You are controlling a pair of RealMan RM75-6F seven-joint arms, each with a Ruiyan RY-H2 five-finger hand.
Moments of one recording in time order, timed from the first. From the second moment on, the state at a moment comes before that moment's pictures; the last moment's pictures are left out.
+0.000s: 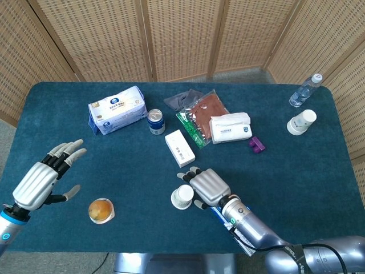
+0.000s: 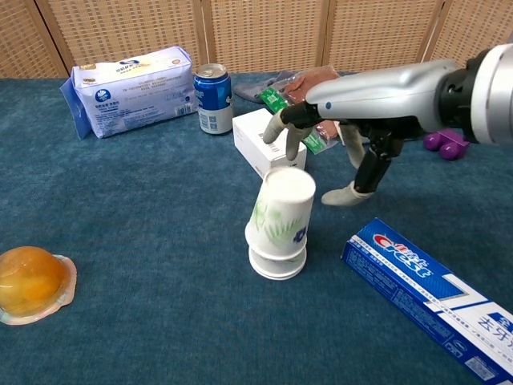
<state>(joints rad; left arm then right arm) -0.34 -0.93 0.00 -1.80 1.75 1.39 -0.21 0.98 -1.26 0.07 -2.12 -0.78 0.99 -0.67</state>
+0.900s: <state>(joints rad) -0.31 -0.93 0.01 -1.78 1.69 1.39 -0.18 0.72 -1.12 0.03 -1.98 -1.01 1.25 -0.42</state>
